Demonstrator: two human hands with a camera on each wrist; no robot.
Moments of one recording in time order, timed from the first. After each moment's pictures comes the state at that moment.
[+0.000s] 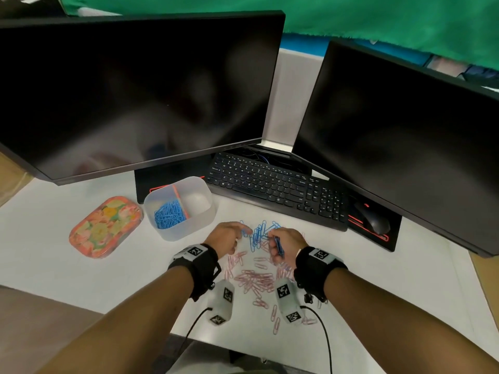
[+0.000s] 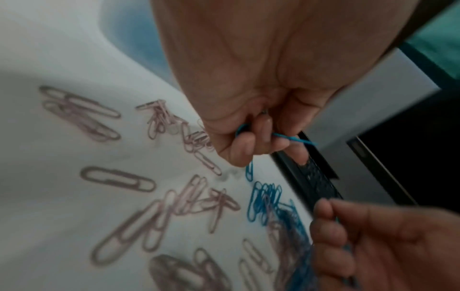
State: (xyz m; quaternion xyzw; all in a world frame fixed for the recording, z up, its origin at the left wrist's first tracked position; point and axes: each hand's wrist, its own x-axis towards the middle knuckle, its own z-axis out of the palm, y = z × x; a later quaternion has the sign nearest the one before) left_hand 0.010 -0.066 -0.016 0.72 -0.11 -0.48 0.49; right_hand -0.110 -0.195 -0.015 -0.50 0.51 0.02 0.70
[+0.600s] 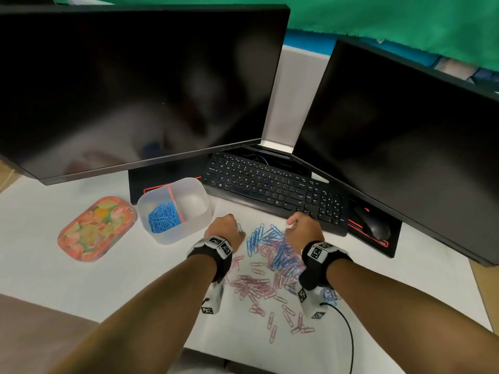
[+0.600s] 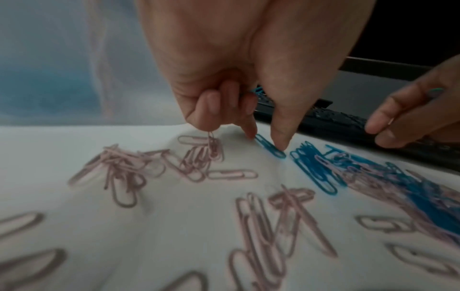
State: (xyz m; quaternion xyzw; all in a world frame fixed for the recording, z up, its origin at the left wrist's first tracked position) left_hand 0.025 -0.097 -0.026 0.91 -0.27 -0.28 0.12; right_hand -0.110 -0.240 -0.014 -0.82 0.48 0.01 0.31
